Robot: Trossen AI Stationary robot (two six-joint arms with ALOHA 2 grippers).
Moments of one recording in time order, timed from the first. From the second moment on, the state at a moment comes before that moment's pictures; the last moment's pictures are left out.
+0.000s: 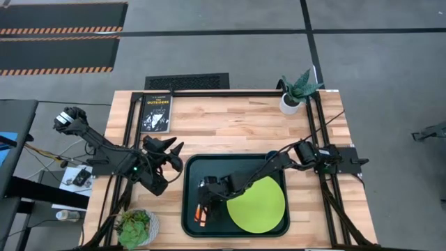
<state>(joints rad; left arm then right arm) -0.58 1.19 0.87 -0.85 -1.27 -1.38 0.33 2.33 1.77 -0.34 -0.06 0.20</state>
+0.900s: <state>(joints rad) -0.58 1.19 0.87 -0.86 -1.27 -1.38 0.31 2.30 1.78 -0.39 0.04 0.21</state>
